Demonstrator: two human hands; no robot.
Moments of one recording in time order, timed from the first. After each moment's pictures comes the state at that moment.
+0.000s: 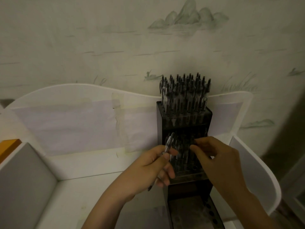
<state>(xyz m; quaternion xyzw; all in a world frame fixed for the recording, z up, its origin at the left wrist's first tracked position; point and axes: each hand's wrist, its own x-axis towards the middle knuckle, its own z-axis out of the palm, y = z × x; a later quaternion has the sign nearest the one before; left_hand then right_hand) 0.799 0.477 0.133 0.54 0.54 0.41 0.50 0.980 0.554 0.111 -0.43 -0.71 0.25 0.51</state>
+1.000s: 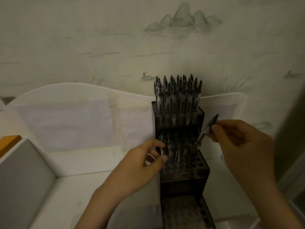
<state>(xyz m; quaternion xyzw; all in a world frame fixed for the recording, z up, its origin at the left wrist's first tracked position) 0.812 0.468 0.141 0.61 0.65 0.38 0.25 1.021 0.549 0.160 -0.40 -0.64 0.29 0.59</state>
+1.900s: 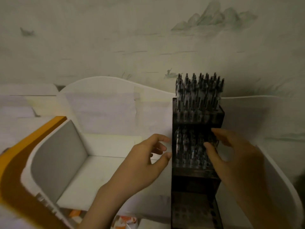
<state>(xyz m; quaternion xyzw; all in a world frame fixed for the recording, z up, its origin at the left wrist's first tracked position) 0.833 0.430 0.145 0.56 0.72 0.39 0.13 1.017 0.557 0.121 -0.35 -0.78 0.11 0.50</state>
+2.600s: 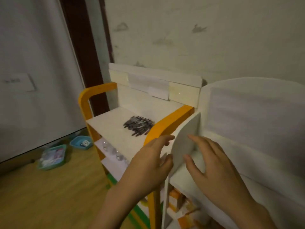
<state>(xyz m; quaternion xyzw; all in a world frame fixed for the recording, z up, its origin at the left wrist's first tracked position) 0.663 0.154 0.129 0.36 0.86 0.36 -0.07 0.743 0.319 0.127 -0.04 -0.94 0.23 0.26</state>
